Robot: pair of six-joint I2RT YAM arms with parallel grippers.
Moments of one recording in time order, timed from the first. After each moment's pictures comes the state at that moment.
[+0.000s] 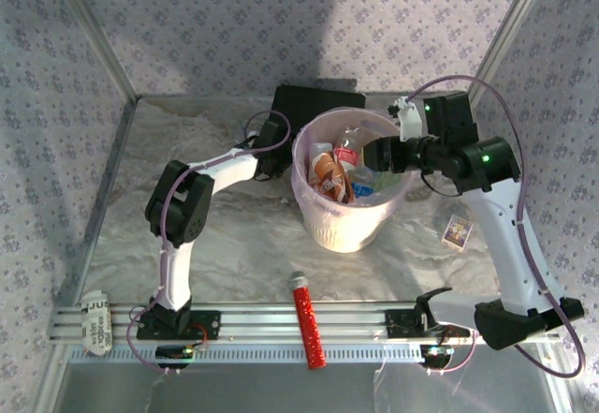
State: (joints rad) left arm -0.55 2.05 1.43 -0.24 -0.01 -1.17; right arm 0.32 1.23 1.65 -1.17 -0.38 0.17
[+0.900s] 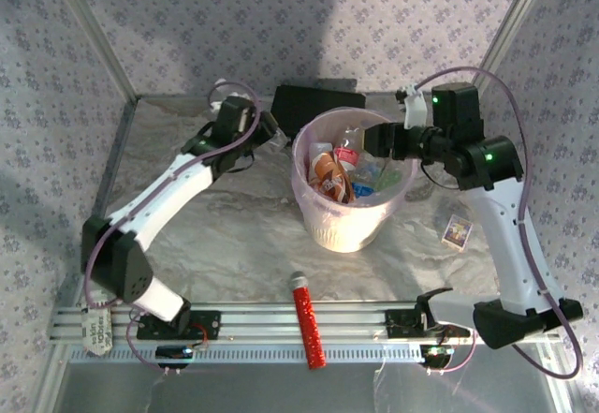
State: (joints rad) left arm -0.53 1.49 1.35 -0.44 -0.17 -0.88; right arm 0.30 1.25 1.68 -1.03 -0.42 0.25
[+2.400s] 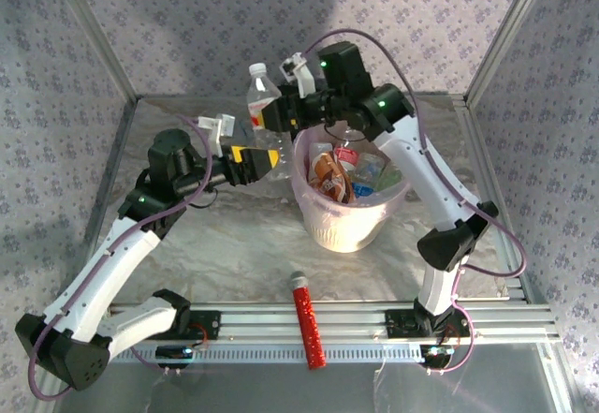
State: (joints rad) left arm -0.49 1.00 1.06 -0.26 0.55 -0.63; right arm 0.64 1.81 2.23 -0.92 -0.57 0.33
